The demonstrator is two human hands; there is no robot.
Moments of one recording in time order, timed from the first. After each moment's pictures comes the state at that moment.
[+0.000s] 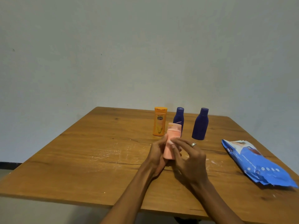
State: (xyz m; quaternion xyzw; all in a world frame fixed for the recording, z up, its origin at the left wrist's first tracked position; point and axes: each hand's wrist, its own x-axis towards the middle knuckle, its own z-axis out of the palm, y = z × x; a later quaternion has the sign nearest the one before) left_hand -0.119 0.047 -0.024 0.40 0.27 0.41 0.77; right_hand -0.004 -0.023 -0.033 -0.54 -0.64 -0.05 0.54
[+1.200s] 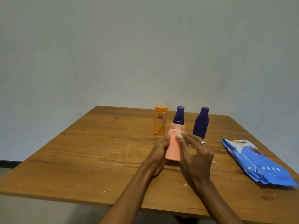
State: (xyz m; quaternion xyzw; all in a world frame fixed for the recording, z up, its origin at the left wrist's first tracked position) left_hand -0.112 0.048 -0.025 0.52 0.30 0.39 0.70; right_hand 0.002 -0.019 -0.034 -0.56 -0.55 -0.06 0.62
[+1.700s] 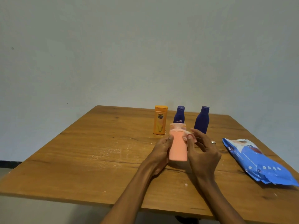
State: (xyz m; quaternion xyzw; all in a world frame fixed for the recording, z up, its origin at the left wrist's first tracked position) left_hand -0.116 0.045 -0.021 0.53 0.28 0.38 0.71; right_hand 0.009 -0.019 -0.026 -0.54 -0.50 -0.06 0.67
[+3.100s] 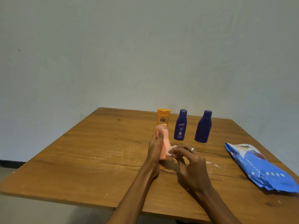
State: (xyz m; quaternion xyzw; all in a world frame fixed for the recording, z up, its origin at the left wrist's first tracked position) left_hand -0.118 0.057 -0.020 0.46 0.36 0.51 0.63; right_hand -0.005 -0.031 -0.032 -0.52 -0.69 0.02 0.51
